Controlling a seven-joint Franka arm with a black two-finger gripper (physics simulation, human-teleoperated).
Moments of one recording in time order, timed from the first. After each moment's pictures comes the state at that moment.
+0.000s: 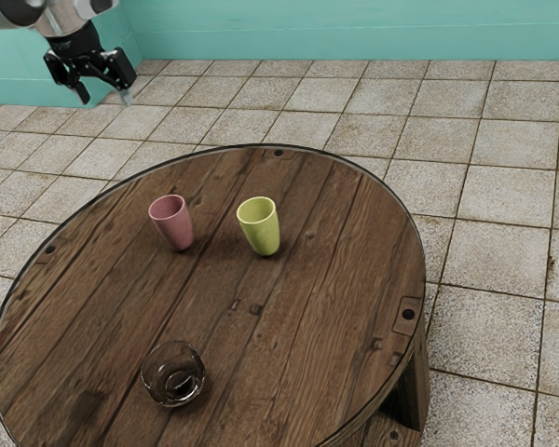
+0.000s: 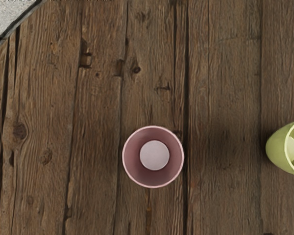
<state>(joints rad) -0.32 0.08 0.47 -1.45 0.00 1.63 0.09</state>
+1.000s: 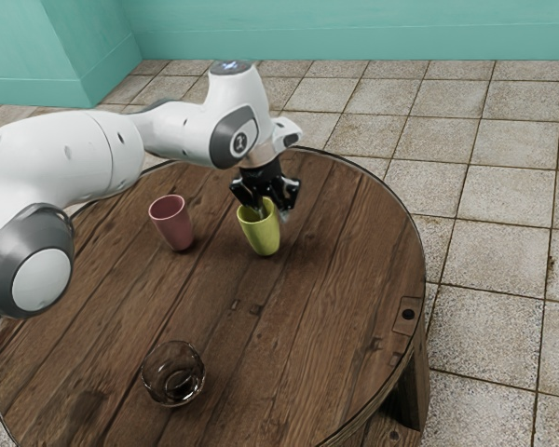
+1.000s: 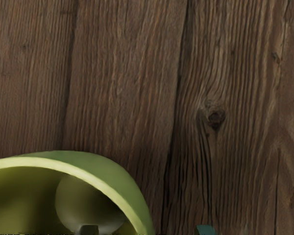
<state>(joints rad) -0.48 0.43 0.30 -1.69 -0.13 2.11 -0.26</state>
